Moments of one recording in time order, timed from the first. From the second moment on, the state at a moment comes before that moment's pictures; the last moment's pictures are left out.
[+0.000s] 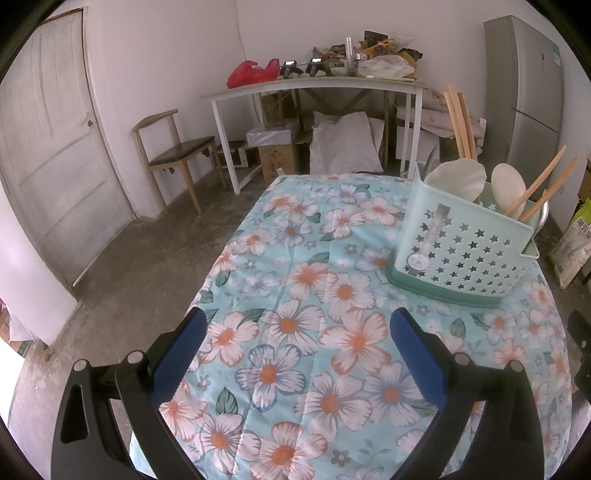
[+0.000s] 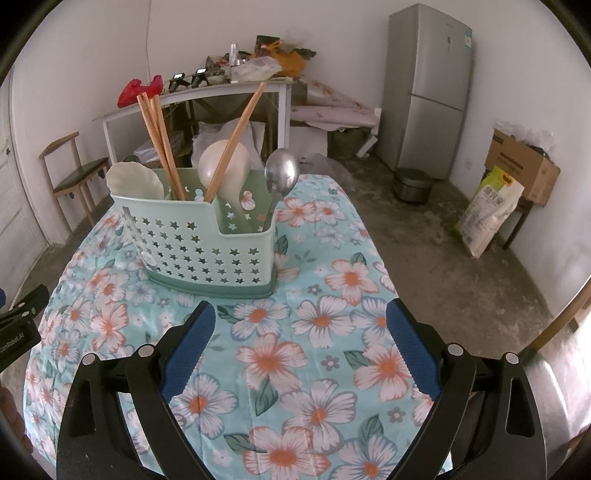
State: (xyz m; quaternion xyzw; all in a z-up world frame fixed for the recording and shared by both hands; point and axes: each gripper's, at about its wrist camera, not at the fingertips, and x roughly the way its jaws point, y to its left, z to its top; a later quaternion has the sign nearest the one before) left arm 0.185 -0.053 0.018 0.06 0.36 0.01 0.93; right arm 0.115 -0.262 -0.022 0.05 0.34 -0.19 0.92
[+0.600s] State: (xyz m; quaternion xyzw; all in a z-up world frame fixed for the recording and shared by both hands) left arm 0.184 -0.053 0.018 0.06 0.36 0.01 0.93; right arm 0.115 -0.261 -0.021 0.06 0.34 -0.19 0.92
